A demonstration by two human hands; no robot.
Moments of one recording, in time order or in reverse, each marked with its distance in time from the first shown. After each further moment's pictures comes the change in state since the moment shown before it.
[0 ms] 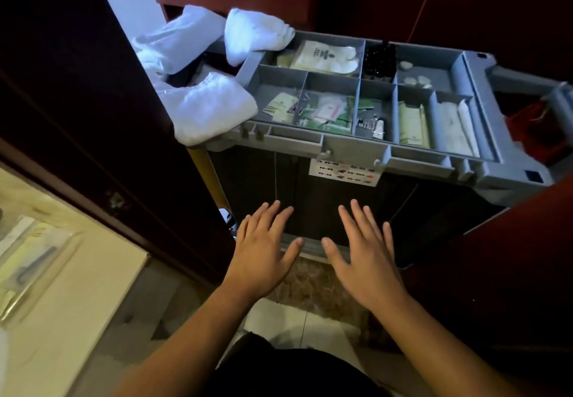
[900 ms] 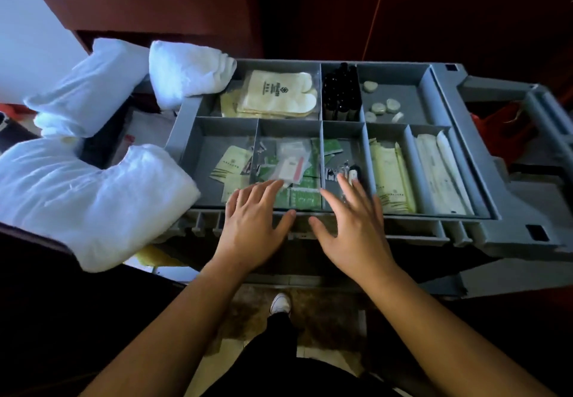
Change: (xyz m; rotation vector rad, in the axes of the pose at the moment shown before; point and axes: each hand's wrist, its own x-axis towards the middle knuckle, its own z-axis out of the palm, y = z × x) left_hand 0.265 0.023 -0.032 0.009 -0.047 0.124; right_hand 0.216 0.035 -0.064 -0.007 0.161 0.054
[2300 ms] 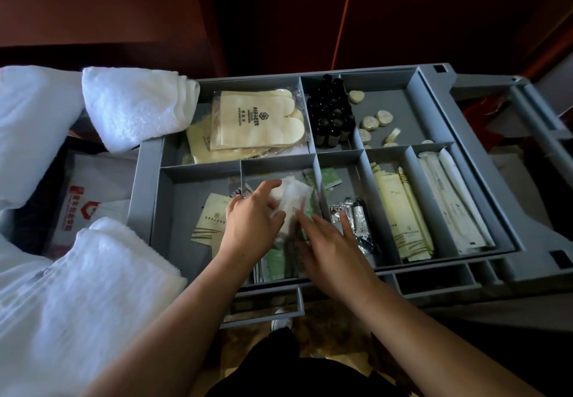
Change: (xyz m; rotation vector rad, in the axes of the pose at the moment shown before) left_hand 0.162 -0.036 0.002 -0.295 -0.117 -0.055; right_hand 0.104 -0.013 0.047 0.034 -0.124 0.001
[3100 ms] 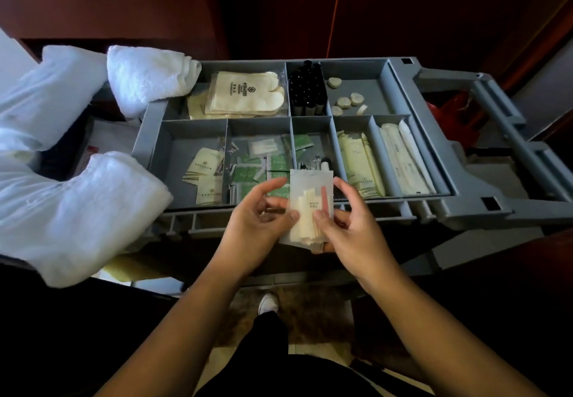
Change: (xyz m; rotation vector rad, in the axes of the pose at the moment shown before) left_hand -0.177 0.075 0.023 -0.882 -0.112 -0.082; right_hand -0.143 0.009 -0.059 1.083 0.101 0.409
